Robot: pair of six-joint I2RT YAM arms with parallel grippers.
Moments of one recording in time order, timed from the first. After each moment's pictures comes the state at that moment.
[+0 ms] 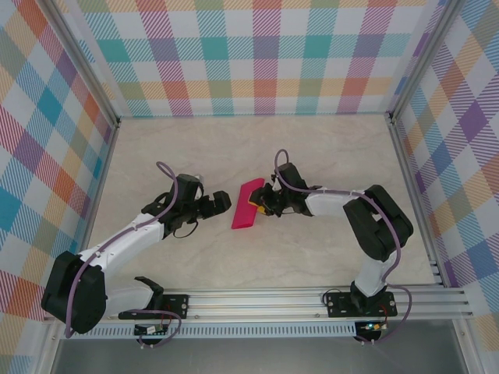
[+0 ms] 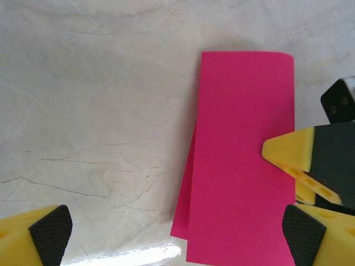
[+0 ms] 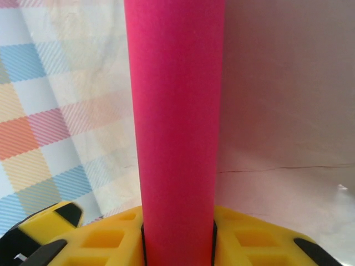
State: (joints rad) left arm -0.48 1.21 0.70 -0.33 0.13 -0.73; right arm 0.62 1.79 0.91 0.09 -0.51 1.18
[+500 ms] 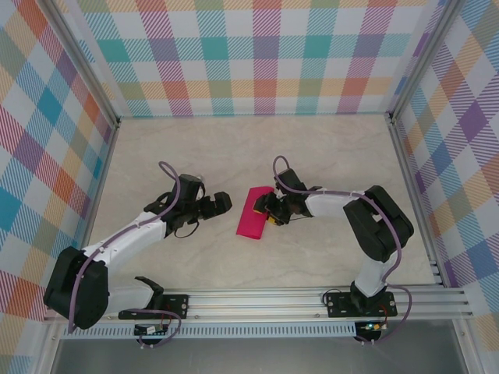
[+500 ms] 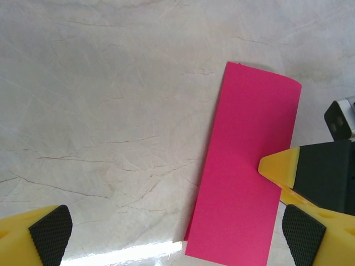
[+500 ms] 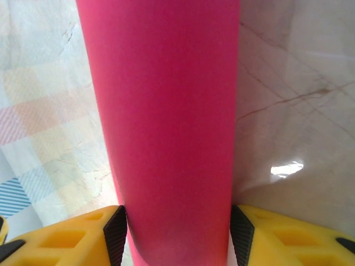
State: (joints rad) left arm -0.48 1.24 0.70 -0.32 0.14 -0.73; right arm 0.62 1.78 0.92 -0.13 -0.41 1.06
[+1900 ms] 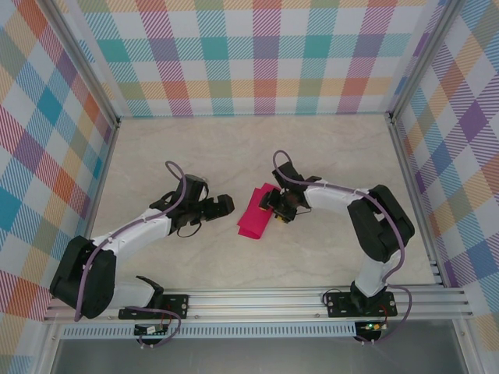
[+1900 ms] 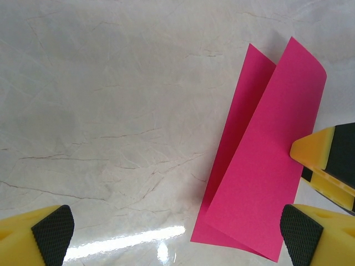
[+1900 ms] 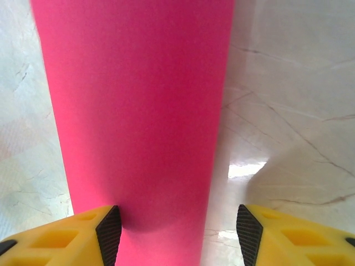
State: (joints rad) left arm -0.48 1.32 0.70 -0.29 0.17 -0.70; right arm 0.62 1.78 1.06 -0.43 -0.27 1.04
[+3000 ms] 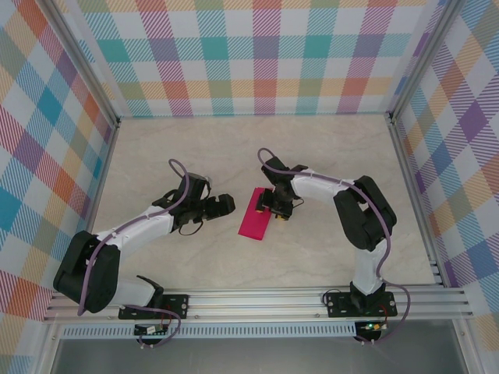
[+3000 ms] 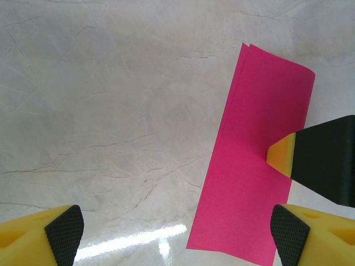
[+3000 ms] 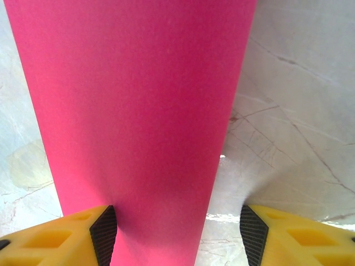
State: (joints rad) left arm -0.48 1.36 0.72 -0.27 0.19 -0.68; right arm 0.65 1.93 1.27 -0.68 -0.23 0.87
